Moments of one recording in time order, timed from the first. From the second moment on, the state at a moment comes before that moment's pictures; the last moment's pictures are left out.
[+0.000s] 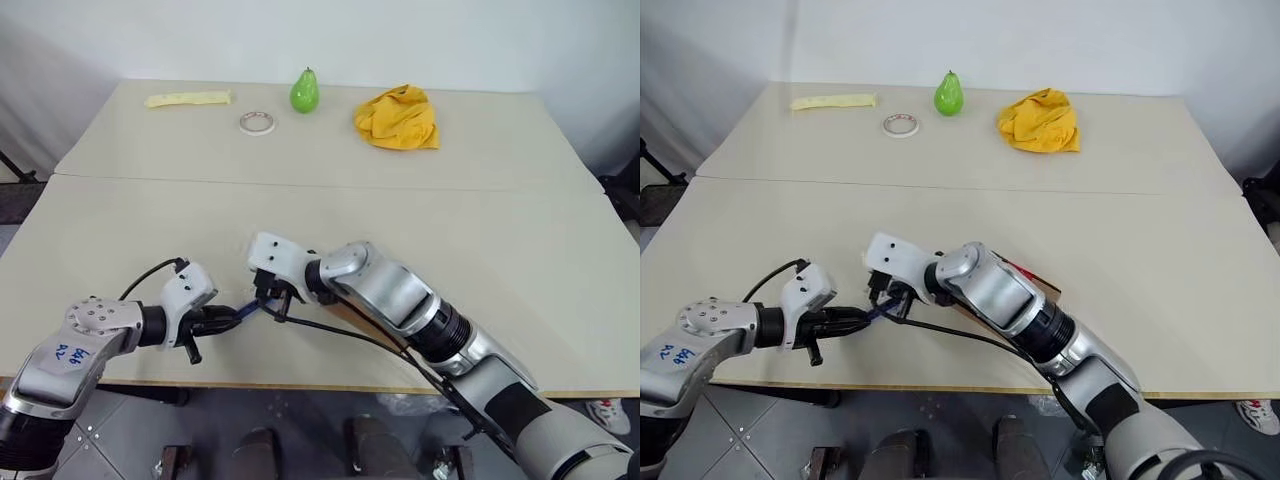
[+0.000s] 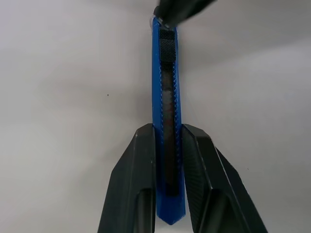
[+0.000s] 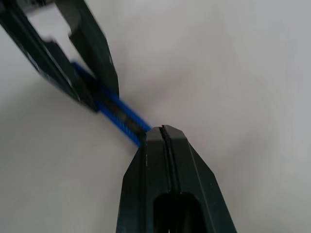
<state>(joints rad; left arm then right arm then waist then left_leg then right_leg) -0.13 0.90 0.04 -0.34 -0.38 0.74 -0.84 -0.92 -0.19 0.64 -0.05 0.13 0.99 0.73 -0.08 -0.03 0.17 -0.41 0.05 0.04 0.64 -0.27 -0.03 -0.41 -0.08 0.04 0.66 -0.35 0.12</state>
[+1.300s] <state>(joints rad) -0.15 0.90 0.02 -0.30 -0.36 0.72 -0.88 -0.88 -0.06 0.68 0.04 0.06 0.92 0.73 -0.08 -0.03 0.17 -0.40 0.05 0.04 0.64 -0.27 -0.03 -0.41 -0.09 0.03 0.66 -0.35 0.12</state>
